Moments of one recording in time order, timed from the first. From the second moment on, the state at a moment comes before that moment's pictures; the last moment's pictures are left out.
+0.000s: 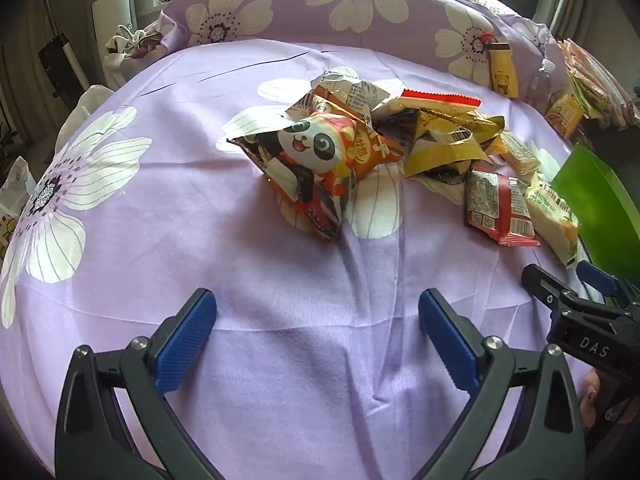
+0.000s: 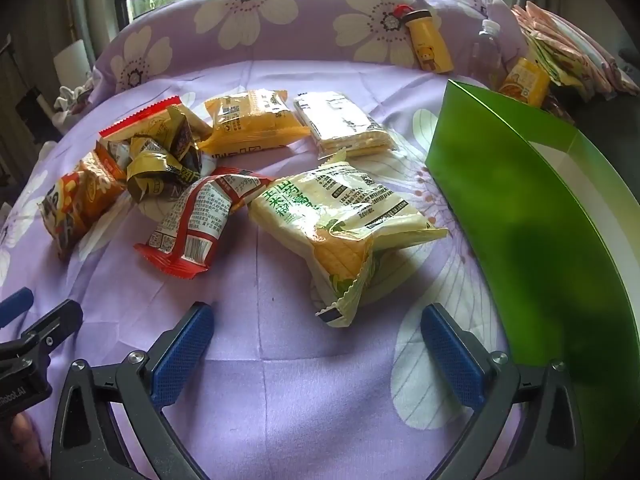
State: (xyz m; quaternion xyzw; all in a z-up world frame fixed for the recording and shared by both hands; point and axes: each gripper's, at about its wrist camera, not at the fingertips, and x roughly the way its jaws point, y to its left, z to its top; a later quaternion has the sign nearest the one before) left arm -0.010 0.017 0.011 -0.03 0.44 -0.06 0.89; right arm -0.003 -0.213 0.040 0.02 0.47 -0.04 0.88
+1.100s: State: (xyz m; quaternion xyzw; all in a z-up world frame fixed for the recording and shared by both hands) left arm 0.045 0.077 0.032 -0.23 0.48 -0.11 0.84; right arm 0.143 -0.076 0.083 0.05 0.57 0.22 0.79
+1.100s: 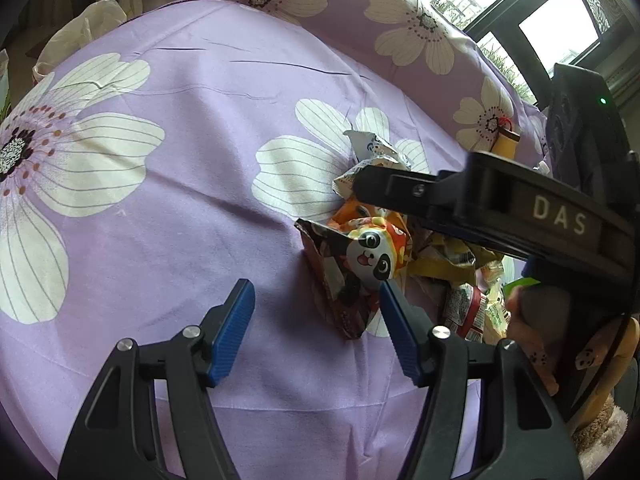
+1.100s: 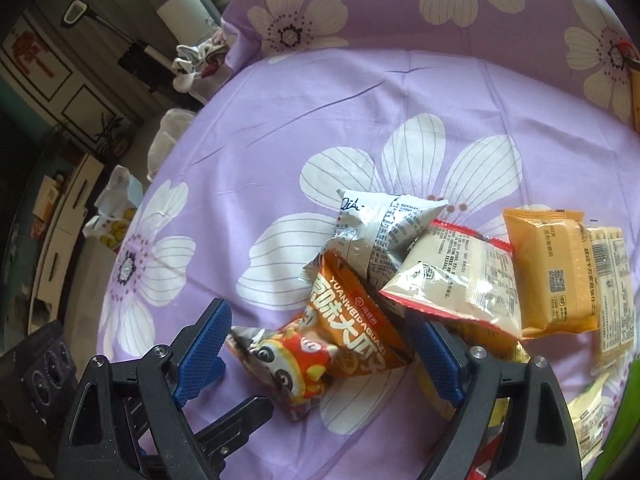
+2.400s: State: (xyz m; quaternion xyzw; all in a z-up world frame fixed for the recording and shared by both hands) left arm 0.034 0.039 0.051 -0.15 0.46 -0.21 0.85; right arm 0.110 -0.080 0.078 0.01 0.59 0.16 0.79
